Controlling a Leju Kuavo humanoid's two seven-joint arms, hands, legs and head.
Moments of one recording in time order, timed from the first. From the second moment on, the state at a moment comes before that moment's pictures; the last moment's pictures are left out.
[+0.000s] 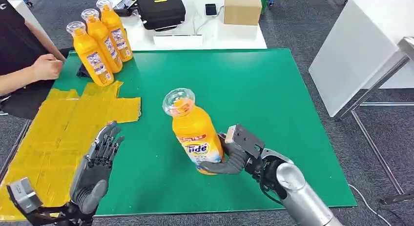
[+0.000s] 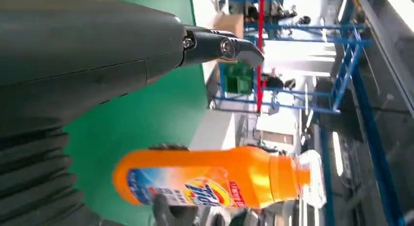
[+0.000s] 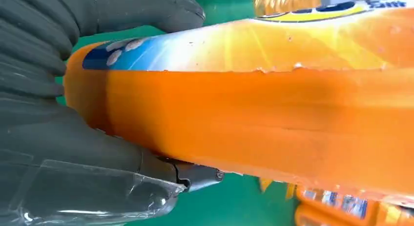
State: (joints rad) left arm 0.21 -0.01 -0.17 -1.91 0.34 -0.25 -0.15; right arm -0.25 -0.21 0.58 -1.61 -0.31 0.41 0.13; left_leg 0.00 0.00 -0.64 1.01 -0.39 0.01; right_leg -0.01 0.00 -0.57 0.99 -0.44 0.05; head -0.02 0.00
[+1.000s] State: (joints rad) left arm 0.12 0.07 -0.32 -1.91 0.23 -0.37 -0.15; right arm -0.40 -0.19 0.90 -1.59 -0.30 0.54 0.11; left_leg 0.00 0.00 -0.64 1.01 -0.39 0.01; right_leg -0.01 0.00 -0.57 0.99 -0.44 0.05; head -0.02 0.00
